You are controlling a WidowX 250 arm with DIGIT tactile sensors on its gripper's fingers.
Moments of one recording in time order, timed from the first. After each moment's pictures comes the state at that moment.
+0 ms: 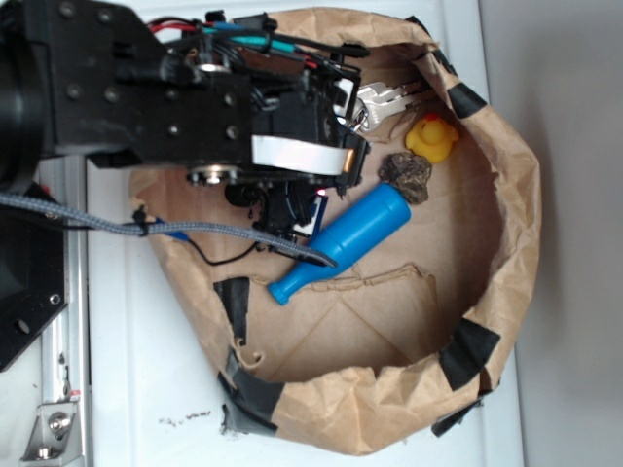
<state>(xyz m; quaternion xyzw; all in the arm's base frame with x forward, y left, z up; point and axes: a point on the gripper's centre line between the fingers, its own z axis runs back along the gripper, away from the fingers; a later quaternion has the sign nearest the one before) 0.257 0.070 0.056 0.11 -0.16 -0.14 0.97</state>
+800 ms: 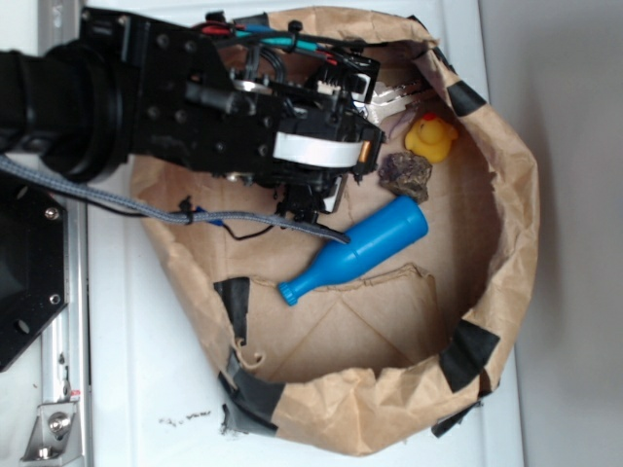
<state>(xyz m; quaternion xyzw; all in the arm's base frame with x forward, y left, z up) 0.272 0.090 0.032 0.15 -0.17 -0.15 0.96</state>
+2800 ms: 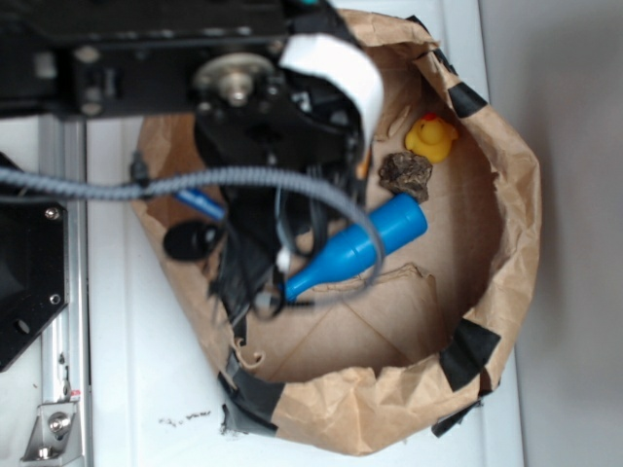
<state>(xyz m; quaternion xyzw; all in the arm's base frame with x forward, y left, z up) 0.234 0.009 0.147 -0.09 -0.07 -0.12 0.99</state>
